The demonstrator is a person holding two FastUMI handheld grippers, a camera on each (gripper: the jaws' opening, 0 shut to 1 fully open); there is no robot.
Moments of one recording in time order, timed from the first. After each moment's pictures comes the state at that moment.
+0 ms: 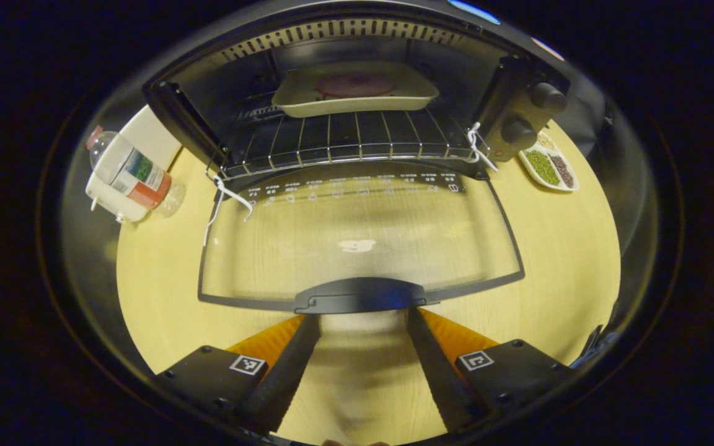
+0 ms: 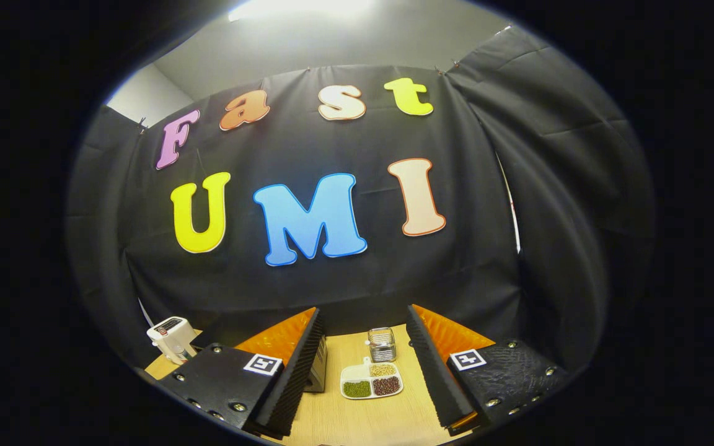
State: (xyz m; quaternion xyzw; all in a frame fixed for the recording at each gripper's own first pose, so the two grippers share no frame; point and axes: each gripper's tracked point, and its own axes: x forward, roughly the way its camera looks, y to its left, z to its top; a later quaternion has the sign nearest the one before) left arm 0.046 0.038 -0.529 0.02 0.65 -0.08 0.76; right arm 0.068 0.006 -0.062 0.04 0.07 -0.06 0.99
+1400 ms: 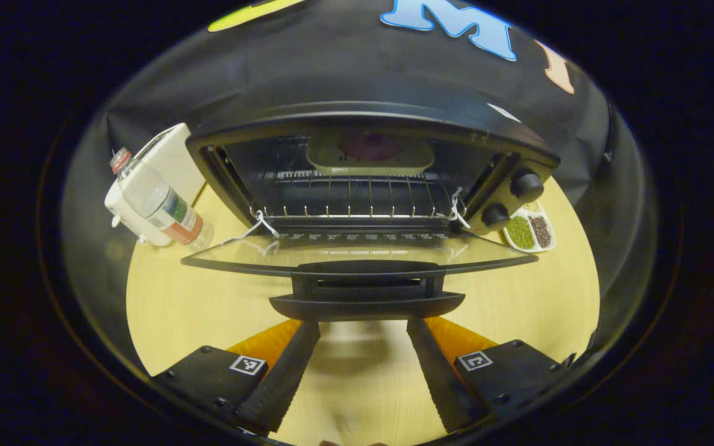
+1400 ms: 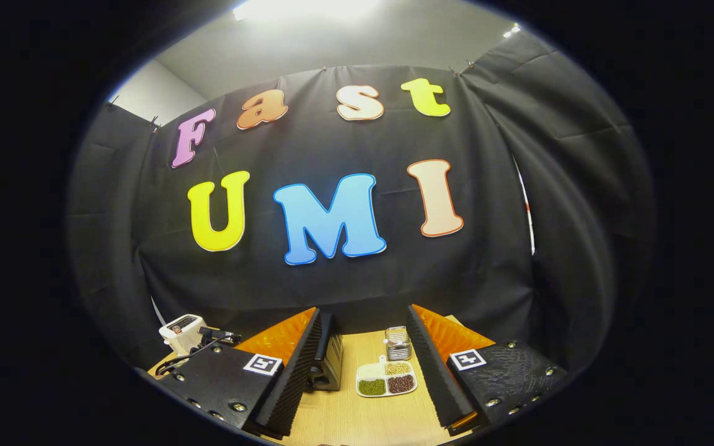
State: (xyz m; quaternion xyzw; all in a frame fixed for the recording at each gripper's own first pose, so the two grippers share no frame) left arm 0.074 0.047 -0.470 -0.02 0.56 -0.06 0.83; right arm 0.064 0.039 -0.053 0.04 0.07 -0.03 1.00
